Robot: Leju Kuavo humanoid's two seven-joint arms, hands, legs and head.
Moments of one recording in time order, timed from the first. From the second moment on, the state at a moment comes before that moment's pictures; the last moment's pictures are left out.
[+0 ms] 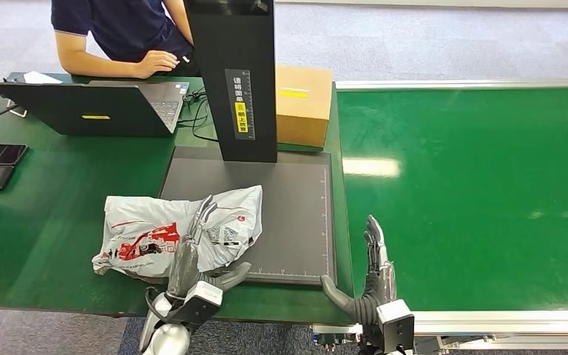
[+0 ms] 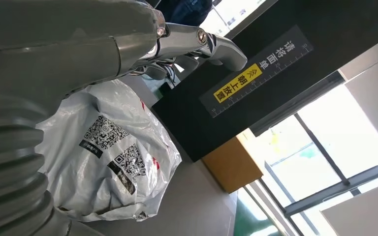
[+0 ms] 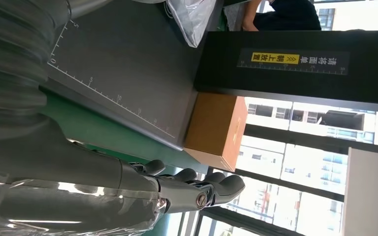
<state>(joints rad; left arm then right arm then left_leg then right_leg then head) -0.04 -0.17 -0.34 -1.33 -0.64 0.36 -0.65 0.11 0.22 0.14 -1.48 0.13 -0.20 -0.64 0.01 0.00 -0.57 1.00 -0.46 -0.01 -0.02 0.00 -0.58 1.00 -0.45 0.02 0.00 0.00</state>
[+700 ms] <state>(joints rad) 0.00 -0.19 -0.34 -1.35 -0.58 0.24 -0.65 0.12 0.22 0.15 -1.49 0.15 -0.19 -0.64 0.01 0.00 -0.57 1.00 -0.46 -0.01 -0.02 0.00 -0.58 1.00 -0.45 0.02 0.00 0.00</state>
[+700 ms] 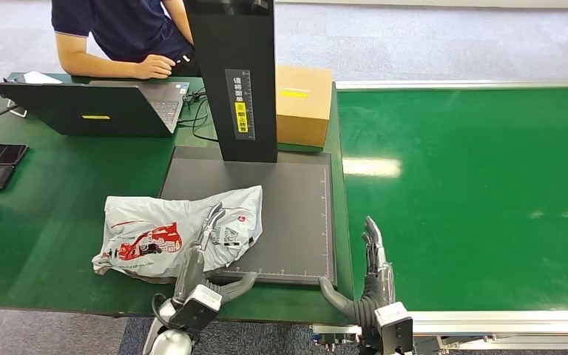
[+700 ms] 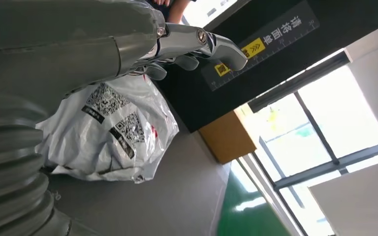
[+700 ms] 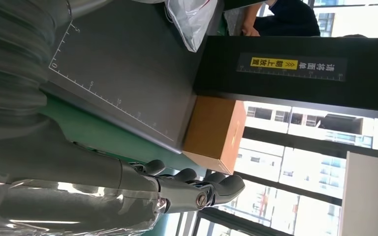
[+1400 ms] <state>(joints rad) 0.01 -0.21 -0.33 -1.28 -0.46 0.12 -0.67 0.16 0.22 0.18 -1.50 0.17 -0.25 -0.64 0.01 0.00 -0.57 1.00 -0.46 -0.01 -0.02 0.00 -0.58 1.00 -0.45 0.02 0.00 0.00</state>
